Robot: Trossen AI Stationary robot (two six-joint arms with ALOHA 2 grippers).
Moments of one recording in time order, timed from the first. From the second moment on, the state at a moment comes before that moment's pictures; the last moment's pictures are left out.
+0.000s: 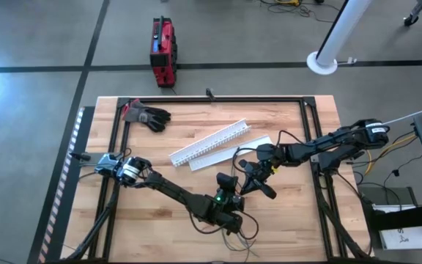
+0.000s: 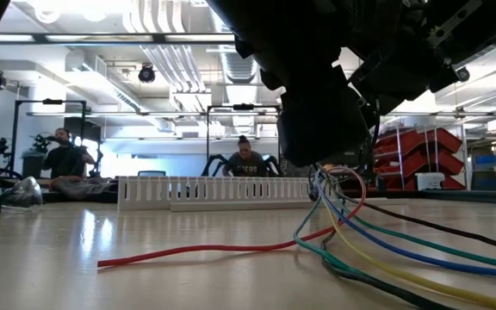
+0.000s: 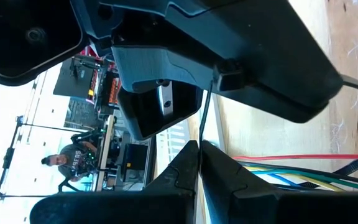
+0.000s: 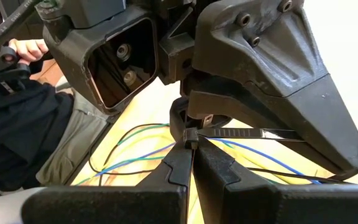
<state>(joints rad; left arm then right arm) -0.43 2.31 1.82 -0.49 -1.22 0.20 0.04 1.50 0.55 0.40 -0.66 0.15</state>
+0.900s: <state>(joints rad) -0.42 2.31 1.82 -0.49 -1.22 0.18 0.04 1.50 0.55 0.40 -0.65 0.15</state>
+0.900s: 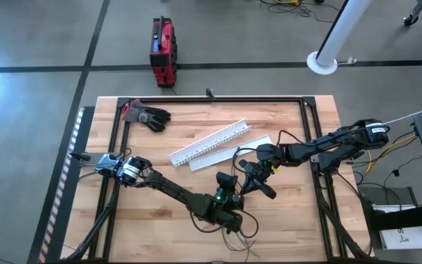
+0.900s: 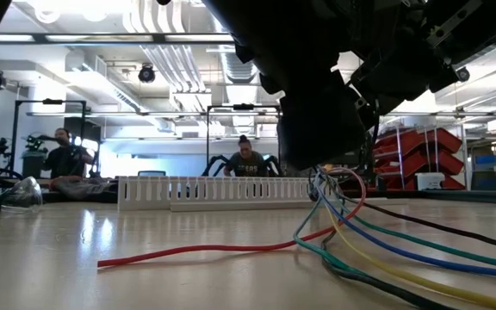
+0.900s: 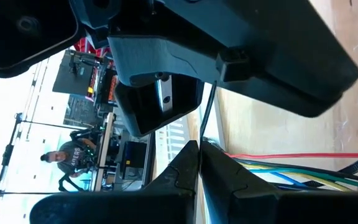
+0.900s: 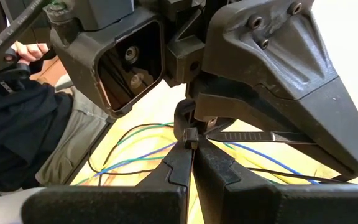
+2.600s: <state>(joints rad) -0.44 2.31 1.82 -0.45 -1.22 0.23 0.03 1.50 0.55 0.41 -0.63 0.15</state>
